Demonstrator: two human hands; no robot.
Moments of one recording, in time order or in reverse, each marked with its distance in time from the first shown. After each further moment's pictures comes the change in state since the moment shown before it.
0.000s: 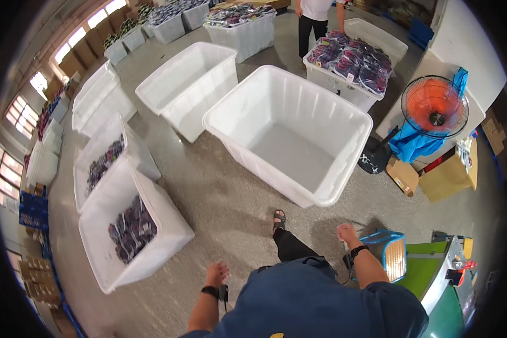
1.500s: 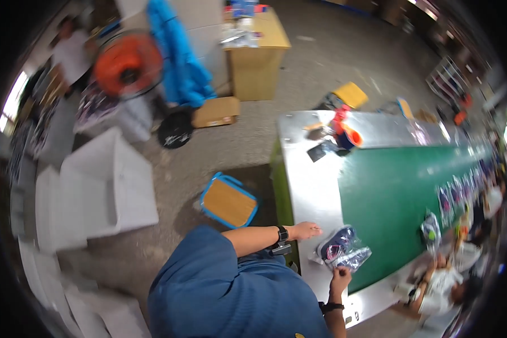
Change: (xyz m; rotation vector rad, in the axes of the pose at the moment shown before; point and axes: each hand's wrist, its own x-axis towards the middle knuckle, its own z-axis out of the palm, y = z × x) left_hand -0.490 -0.830 0.745 1.869 -1.803 -0.070; right_hand -0.627 0.504 -0.509 0.369 1.526 0.101
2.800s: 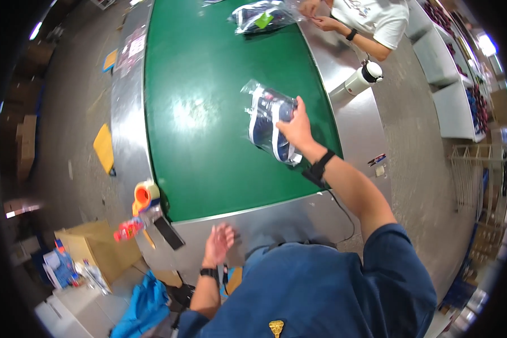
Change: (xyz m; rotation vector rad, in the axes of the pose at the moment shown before) left_hand 0.209 0.104 -0.071 -0.296 -0.250 -0.637; right_hand 0.317 0.079 -0.147 0.190 0.802 0.370
